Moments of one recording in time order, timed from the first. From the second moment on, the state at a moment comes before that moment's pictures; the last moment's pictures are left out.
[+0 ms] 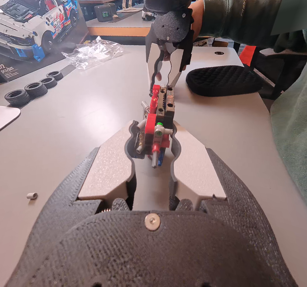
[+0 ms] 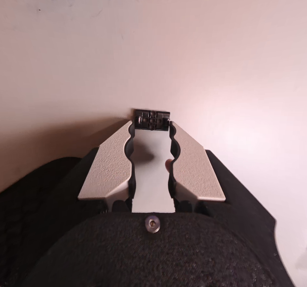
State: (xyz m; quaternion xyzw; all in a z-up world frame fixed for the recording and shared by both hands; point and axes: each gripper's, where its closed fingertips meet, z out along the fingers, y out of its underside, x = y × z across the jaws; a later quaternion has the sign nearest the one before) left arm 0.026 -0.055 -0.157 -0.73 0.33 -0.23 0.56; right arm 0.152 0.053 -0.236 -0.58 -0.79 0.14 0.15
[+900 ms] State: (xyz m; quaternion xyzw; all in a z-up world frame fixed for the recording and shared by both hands) left arm 0.014 -0.047 -0.154 -0.73 0.29 -0.24 0.57; right arm 0.138 0.027 -0.234 -0.73 -0.63 0.22 0.15
